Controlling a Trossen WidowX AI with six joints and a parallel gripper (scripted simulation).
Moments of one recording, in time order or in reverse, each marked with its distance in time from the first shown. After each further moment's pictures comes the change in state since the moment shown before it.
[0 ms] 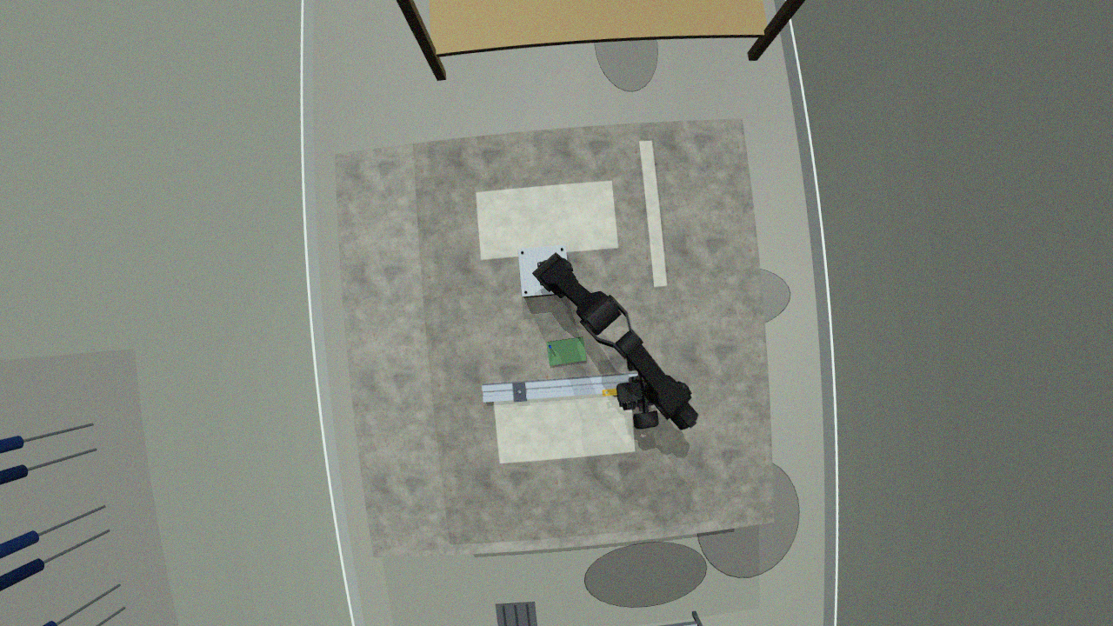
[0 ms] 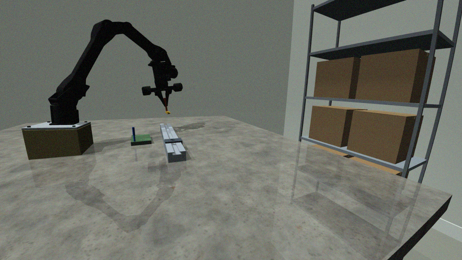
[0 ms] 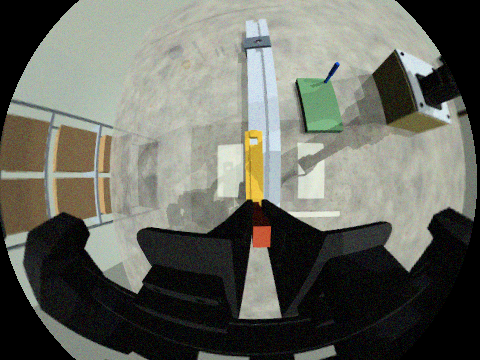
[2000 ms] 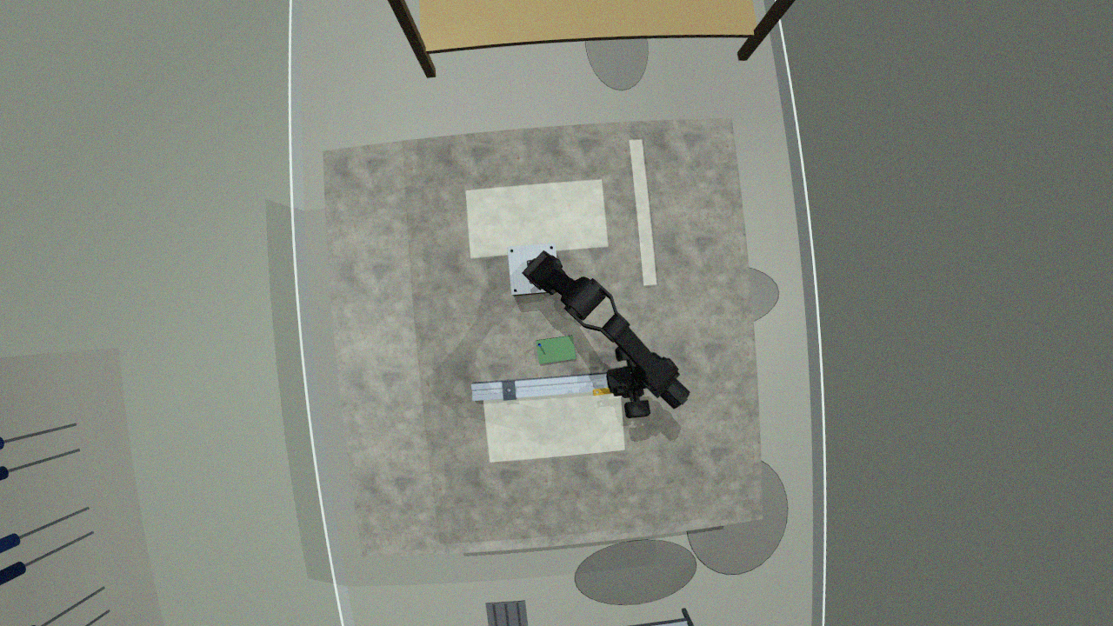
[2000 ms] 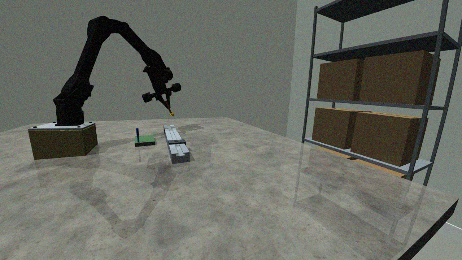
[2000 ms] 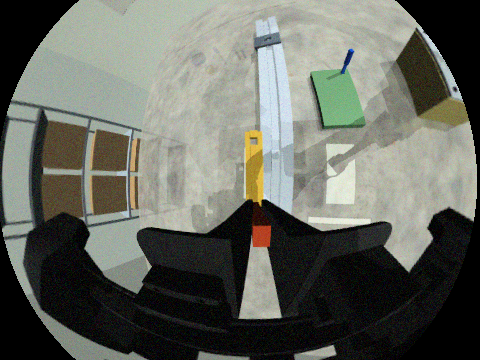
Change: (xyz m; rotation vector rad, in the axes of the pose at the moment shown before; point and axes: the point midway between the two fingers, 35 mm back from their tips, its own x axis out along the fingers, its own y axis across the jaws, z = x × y) arm 0.005 -0.010 -0.006 0.046 -0.021 0.210
